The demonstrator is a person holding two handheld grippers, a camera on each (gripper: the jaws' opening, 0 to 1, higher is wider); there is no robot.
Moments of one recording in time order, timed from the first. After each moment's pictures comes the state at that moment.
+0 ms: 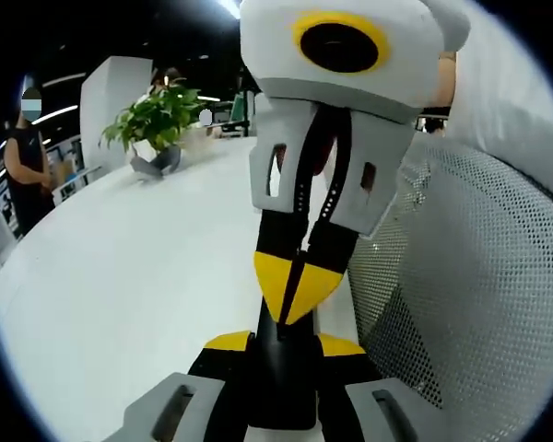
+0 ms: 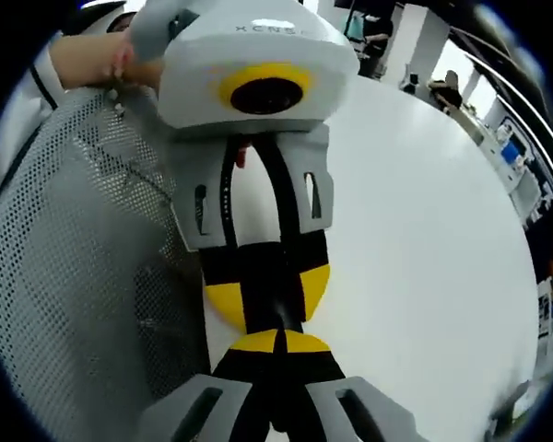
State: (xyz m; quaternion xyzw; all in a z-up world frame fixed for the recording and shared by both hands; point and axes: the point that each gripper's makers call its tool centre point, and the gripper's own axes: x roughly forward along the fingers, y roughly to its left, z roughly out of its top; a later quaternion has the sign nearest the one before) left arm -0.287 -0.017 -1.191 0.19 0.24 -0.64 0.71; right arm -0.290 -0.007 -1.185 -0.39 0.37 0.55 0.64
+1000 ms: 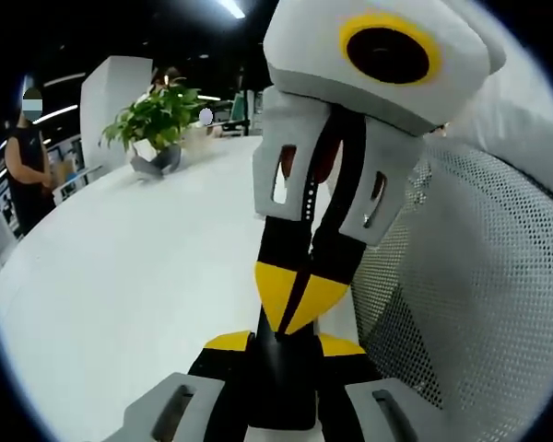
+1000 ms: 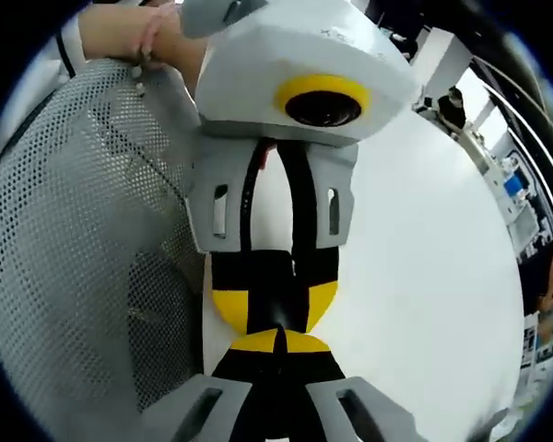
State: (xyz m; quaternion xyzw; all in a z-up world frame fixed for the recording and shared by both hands) left arm -0.287 -0.016 -1.192 0.19 0.24 -0.64 0.71; right arm -0.290 0.000 -1.185 -0.43 0.33 0.56 0.62
